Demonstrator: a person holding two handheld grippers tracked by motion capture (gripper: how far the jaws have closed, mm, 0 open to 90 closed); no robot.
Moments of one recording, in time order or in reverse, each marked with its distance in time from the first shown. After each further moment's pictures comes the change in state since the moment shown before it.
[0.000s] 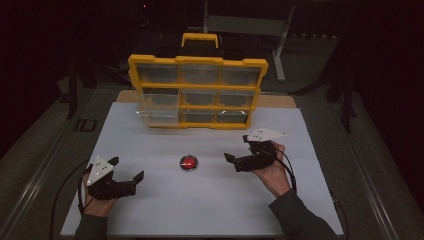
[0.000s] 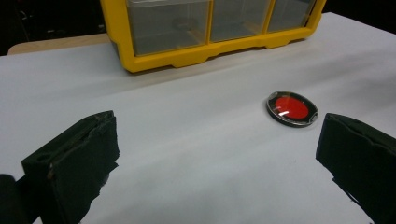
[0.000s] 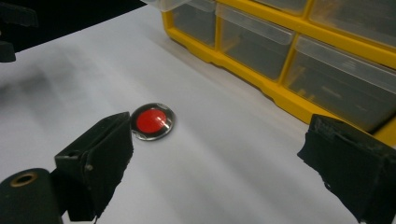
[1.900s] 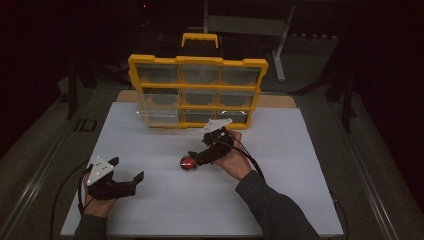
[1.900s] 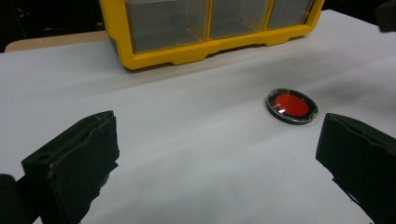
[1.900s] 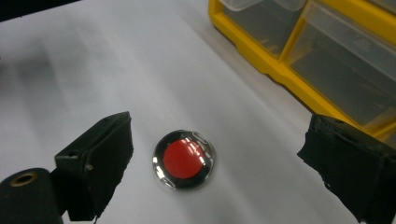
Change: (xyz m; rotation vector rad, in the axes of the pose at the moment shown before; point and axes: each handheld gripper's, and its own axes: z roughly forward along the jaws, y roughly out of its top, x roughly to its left) left arm 0.001 -0.001 0.001 0.007 -0.007 0.001; right arm 0.041 0.044 0.098 0.157 0.093 -0.138
